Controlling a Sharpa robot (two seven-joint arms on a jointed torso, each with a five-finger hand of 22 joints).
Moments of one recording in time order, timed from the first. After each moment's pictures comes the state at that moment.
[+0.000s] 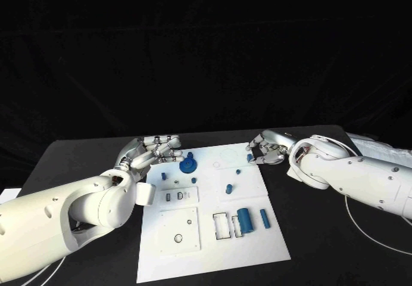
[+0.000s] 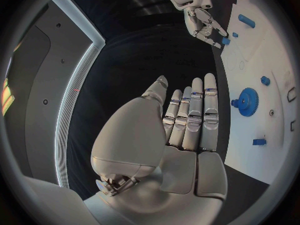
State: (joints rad) left arm 1.17 -0.91 -0.02 1.69 0.02 -0.44 0.47; left_hand 1.45 -0.03 0.08 0.12 0.13 0.98 0.21 0.10 0.07 1.05 0.15 0.09 0.07 1.17 0.09 0.13 0.15 0.17 1.10 0.20 0.26 0.09; right arm 1.23 -0.81 -0.01 1.28 -1.33 -0.25 0.04; right_hand 1.41 -0.11 0.25 0.03 0.17 0.97 0.15 0.06 0.07 1.41 0.07 1.23 1.31 1.47 -0.02 1.54 1.31 0.06 1.47 0.08 1.47 1.31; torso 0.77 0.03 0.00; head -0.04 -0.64
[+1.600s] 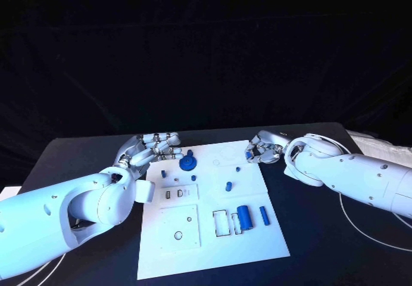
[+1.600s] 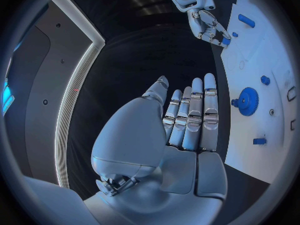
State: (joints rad) left arm 1.17 -0.91 -0.02 1.69 0.03 -0.43 0.46; left_hand 1.46 -0.02 0.08 0.11 0.13 0.98 0.21 0.09 0.07 1.05 0.15 0.08 0.07 1.17 0.10 0.13 0.15 0.17 1.10 0.19 0.26 0.09; right arm 1.22 -0.76 -0.01 1.23 -1.35 -0.22 0.01; right_hand 1.37 -0.07 0.30 0.01 0.17 1.07 0.13 0.08 0.08 1.43 0.04 1.28 1.31 1.46 -0.02 1.54 1.31 0.06 1.47 0.08 1.48 1.31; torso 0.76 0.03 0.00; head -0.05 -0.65
